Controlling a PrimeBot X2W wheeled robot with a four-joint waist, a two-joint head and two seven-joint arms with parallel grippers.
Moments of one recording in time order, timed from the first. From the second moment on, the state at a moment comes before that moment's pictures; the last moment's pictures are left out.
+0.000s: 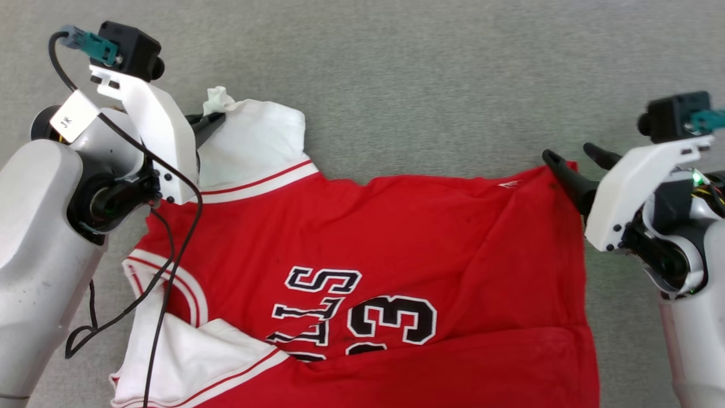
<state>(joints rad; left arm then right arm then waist) -0.88 0.62 -0.59 0.29 -0.94 -0.10 0.58 -0.51 -0.20 0.03 0.12 0.43 0.13 0.66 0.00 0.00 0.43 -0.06</state>
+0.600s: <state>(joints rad) -0.88 0.61 -0.60 0.31 -0.94 -0.11 0.52 -0.57 -0.21 0.03 0.21 0.37 0.13 1.06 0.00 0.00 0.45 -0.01</state>
